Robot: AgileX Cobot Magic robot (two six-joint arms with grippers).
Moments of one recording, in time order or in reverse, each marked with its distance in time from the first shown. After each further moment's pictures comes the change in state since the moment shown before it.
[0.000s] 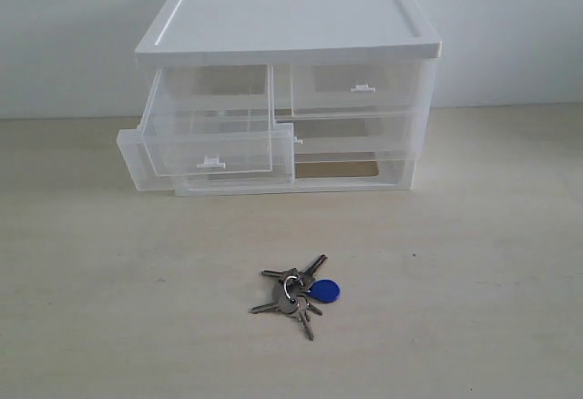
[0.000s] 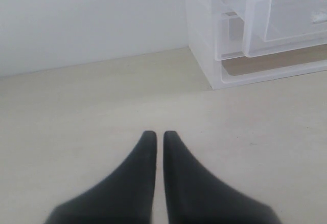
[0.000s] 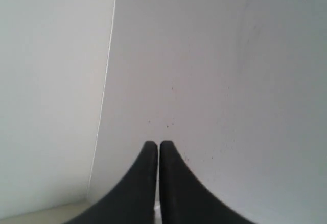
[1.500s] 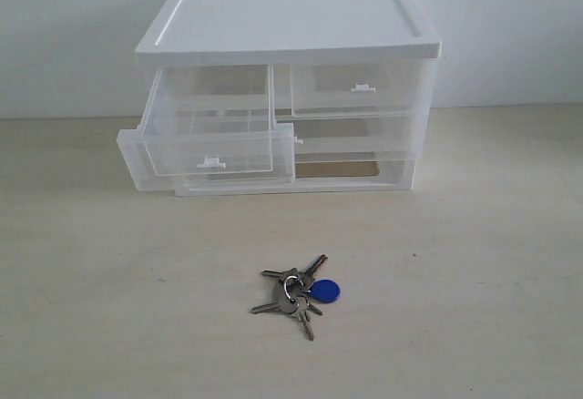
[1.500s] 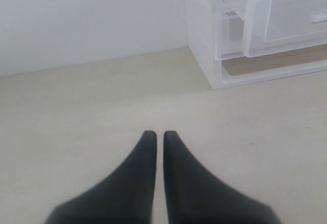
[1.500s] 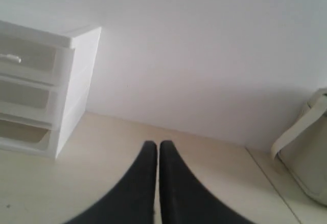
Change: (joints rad) left arm 0.000 0.000 0.000 0.000 0.000 0.000; right arm -0.856 -0.160 0.592 0.292 -0.067 -0.383
